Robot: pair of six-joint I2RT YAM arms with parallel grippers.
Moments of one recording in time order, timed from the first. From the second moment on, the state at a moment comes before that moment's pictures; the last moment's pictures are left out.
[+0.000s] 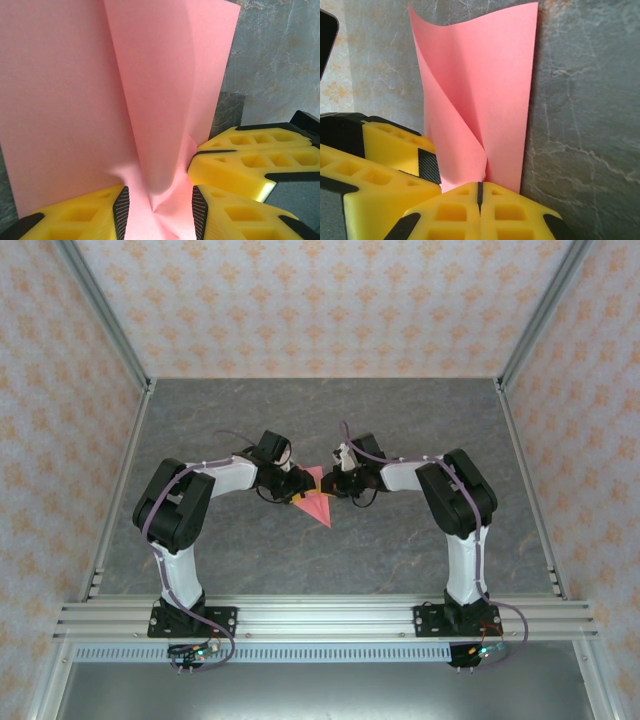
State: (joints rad) left arm -0.38 1.88 1.06 -0.28 0.51 -0.83; right arm 0.50 2.03 1.10 0.01 -0.72 0.62
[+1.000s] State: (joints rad) left arm -0.38 1.88 1.06 -0.28 0.51 -0.83; right arm 0.49 2.01 1.14 -0.12 -0.66 0.55
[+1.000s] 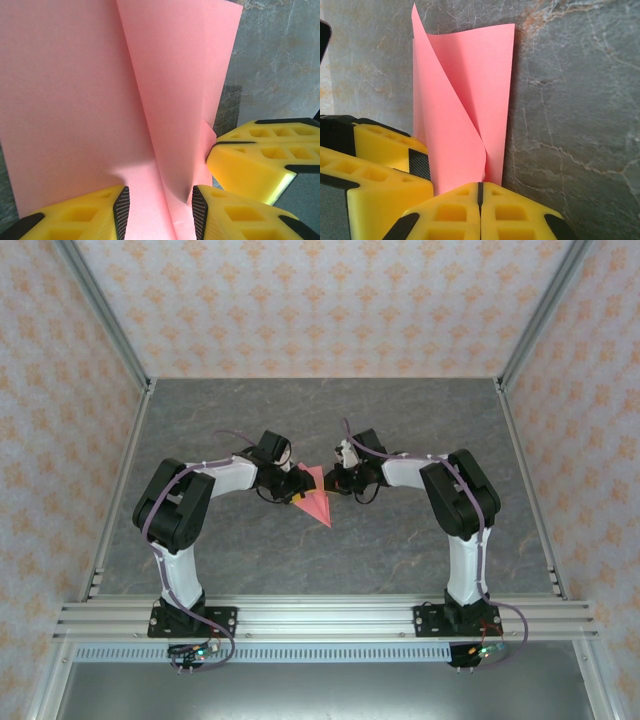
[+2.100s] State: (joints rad) left arm -0.38 1.88 1.06 -0.28 0.51 -0.82; right arm 0.51 2.04 1.23 -0.27 -0.60 0.46
